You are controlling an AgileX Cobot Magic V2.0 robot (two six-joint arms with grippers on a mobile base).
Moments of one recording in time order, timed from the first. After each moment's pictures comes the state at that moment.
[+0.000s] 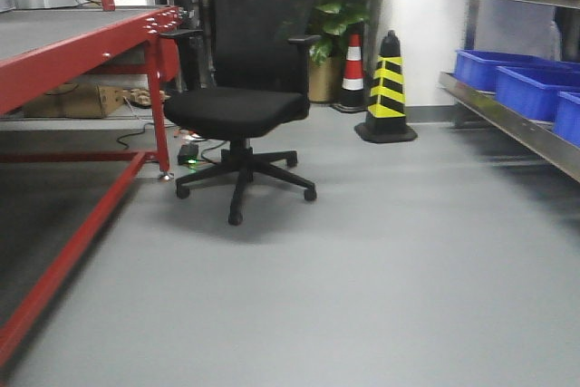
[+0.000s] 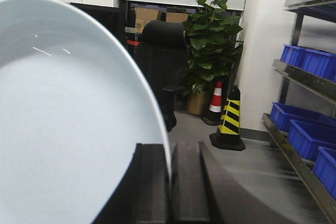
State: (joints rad) left arm -0.10 -0.02 0.03 -0.20 0.02 0.25; right arm 0.17 0.17 -0.55 0.02 0.30 -0.05
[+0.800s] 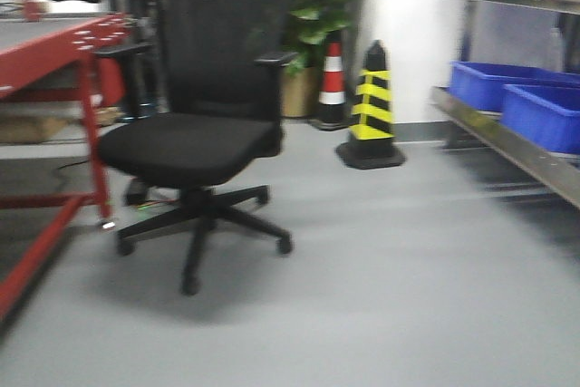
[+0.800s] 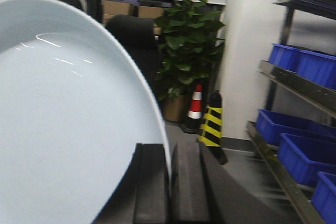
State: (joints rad) left arm -0.10 -0.02 0.03 -0.20 0.01 0.25; right arm 0.17 0.17 -0.55 0.02 0.30 -0.05
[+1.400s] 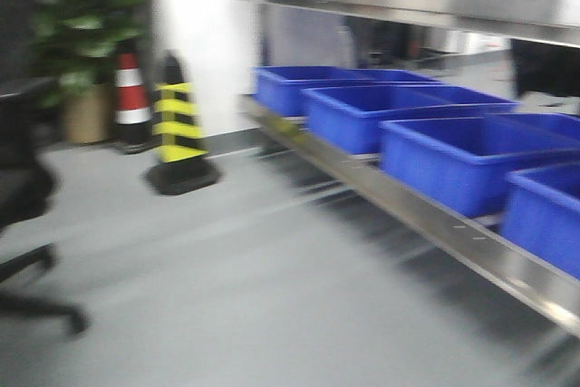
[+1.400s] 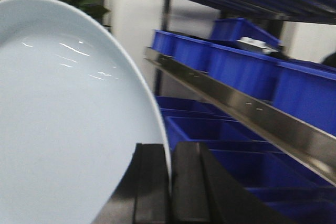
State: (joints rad) left arm -0.10 -0.02 0.03 -0.20 0.01 0.25; right arm 0.17 0.17 -0.55 0.02 0.30 -0.05
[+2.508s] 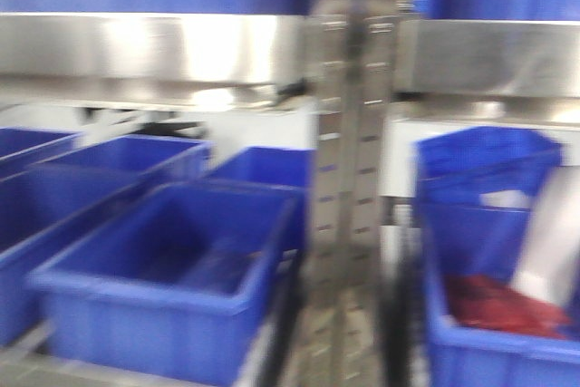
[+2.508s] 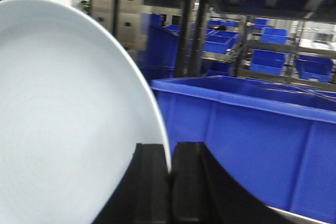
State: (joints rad) left arm -0.10 -0.02 0.03 -0.20 0.01 0.25; right arm 0.17 0.17 -0.55 0.02 0.30 -0.05
